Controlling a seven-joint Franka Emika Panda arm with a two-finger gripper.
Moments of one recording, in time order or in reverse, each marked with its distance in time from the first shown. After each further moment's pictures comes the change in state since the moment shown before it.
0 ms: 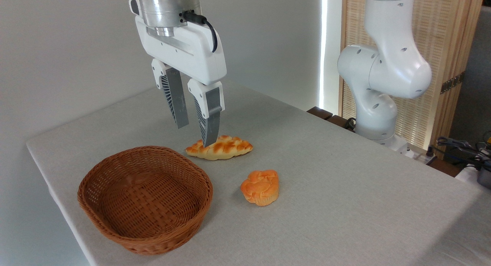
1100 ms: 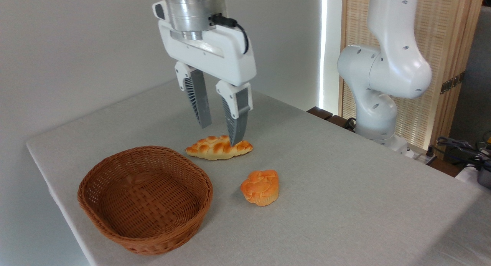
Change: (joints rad) arm 0.000 -0.113 0.041 -0.154 0.000 0.009 0.000
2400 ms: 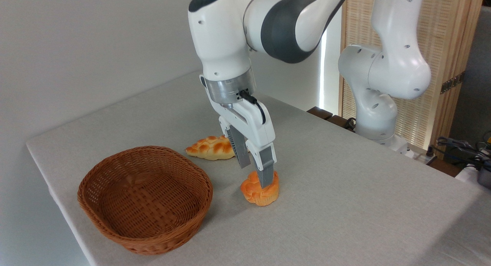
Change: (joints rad) arm -0.050 -0.094 0.001 -0.465 0.084 0.280 0.148
